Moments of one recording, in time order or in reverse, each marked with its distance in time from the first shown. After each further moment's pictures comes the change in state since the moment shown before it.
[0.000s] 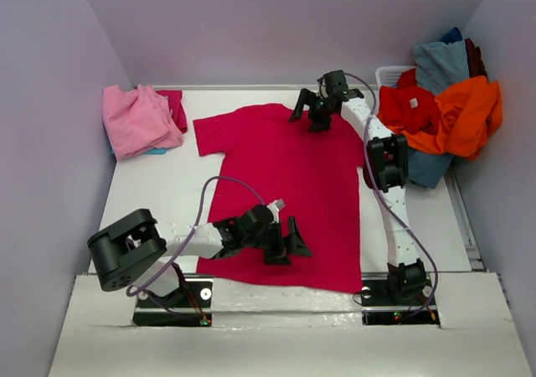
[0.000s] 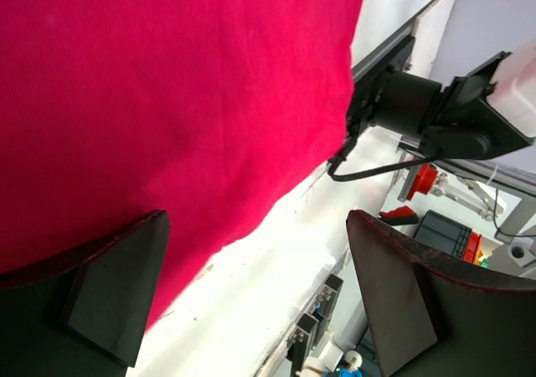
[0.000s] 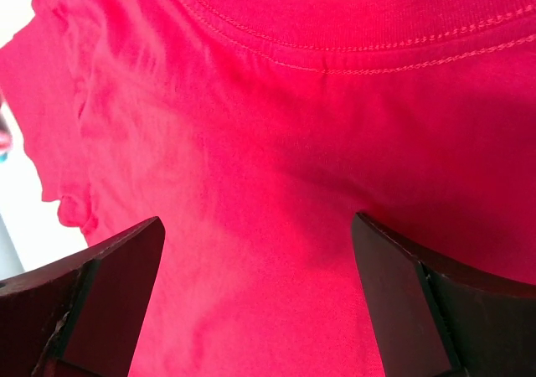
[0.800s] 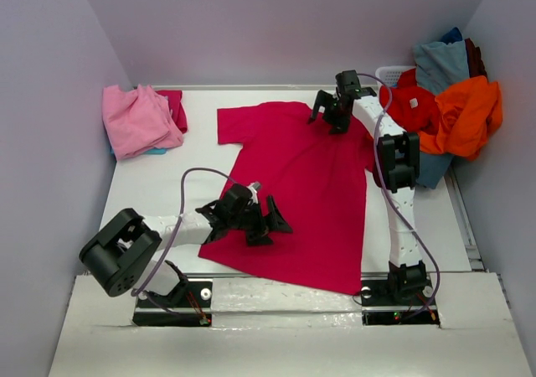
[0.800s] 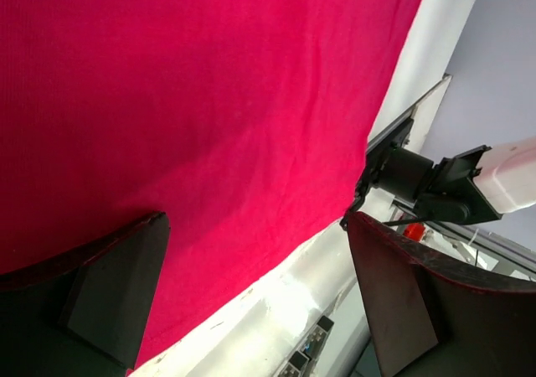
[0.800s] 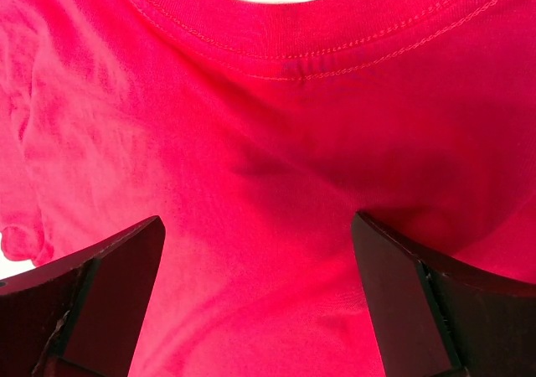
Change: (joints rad) left arm 0.294 -0.064 -0.003 -0.138 0.089 0.125; right arm -0.066 -0.102 -0.134 -0.059 0.214 0.014
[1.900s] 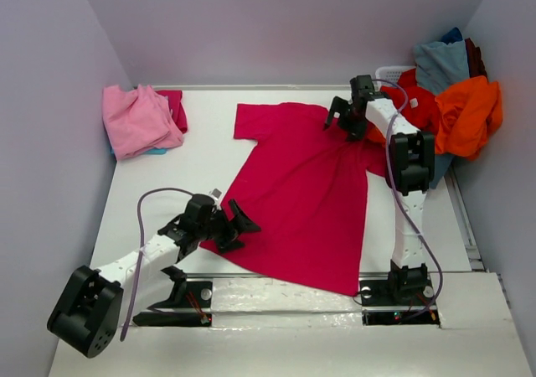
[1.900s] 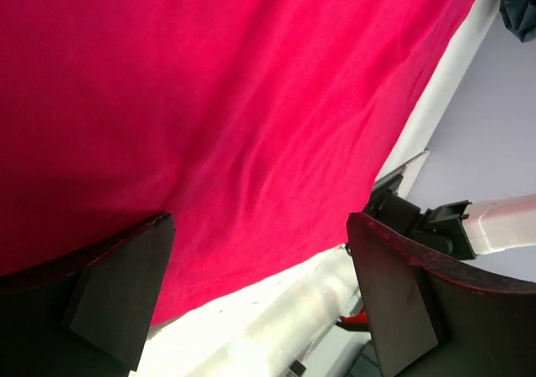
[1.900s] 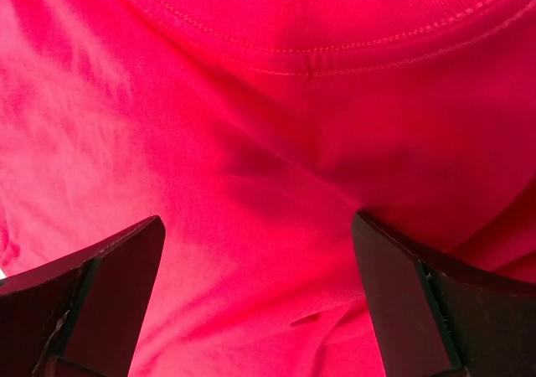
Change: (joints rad) left arm 0.256 -0.406 -0.211 -0.231 -0.010 0.011; right arm -0.058 -0.120 -0.201 0.013 0.068 -0.019
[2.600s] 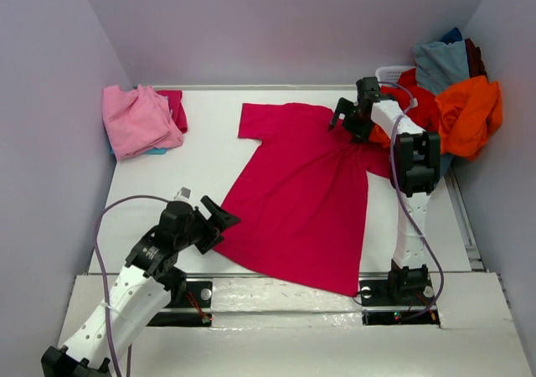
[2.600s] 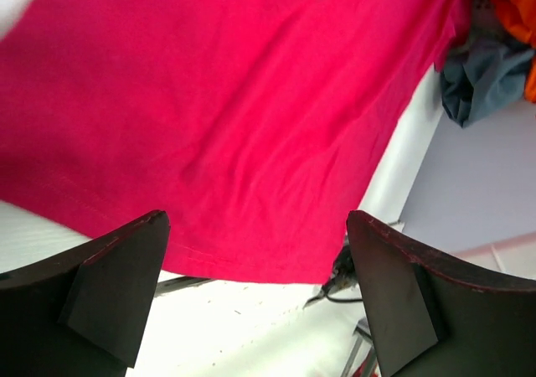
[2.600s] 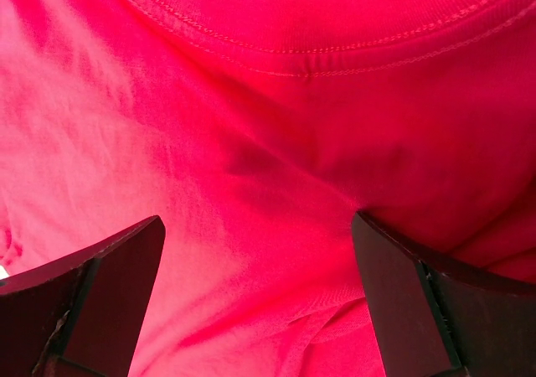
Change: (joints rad) left arm 0.058 -0.499 0.109 -0.520 -0.219 -0.044; right arm -0.036 -0.051 -0.089 0.032 -0.002 0.004
